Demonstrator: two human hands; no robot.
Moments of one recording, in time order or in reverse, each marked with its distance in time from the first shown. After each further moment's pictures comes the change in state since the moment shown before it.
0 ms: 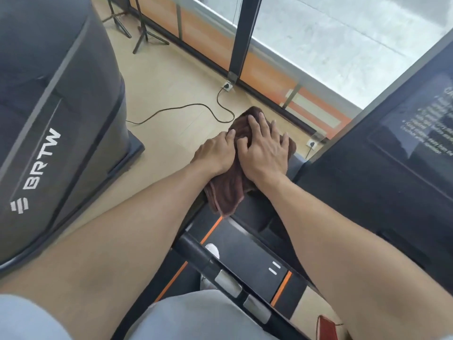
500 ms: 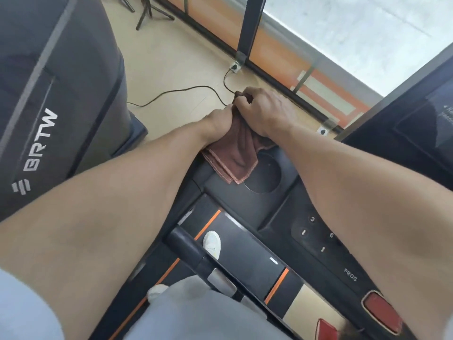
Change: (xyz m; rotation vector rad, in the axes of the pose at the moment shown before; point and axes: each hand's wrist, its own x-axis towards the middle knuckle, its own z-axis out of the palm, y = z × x) left_hand 0.051 0.009 -0.004 -0.282 -0.124 -0.179; right_hand 0.080 0.002 -0.013 0.038 -0.094 -0.155
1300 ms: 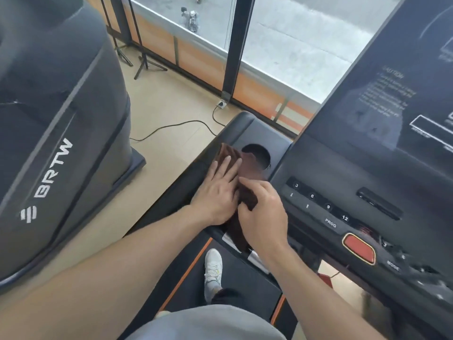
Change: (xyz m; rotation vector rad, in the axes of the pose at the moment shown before) left_hand -0.170 -0.119 0.042 0.895 0.070 0.812; right_hand -0.301 -0.066 0.014 0.402 0.248 0.196
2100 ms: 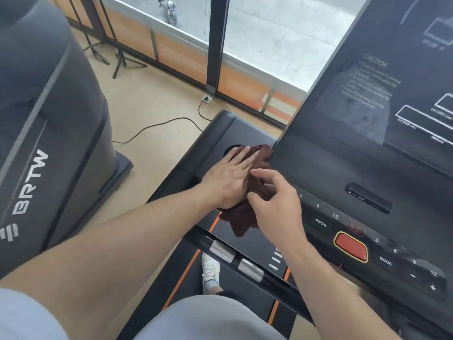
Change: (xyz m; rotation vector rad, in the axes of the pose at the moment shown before) left_hand 0.082 0.015 -0.007 0.159 -0.052 0.272; right_hand 0.030 0.017 -0.044 0.359 0.004 0.233
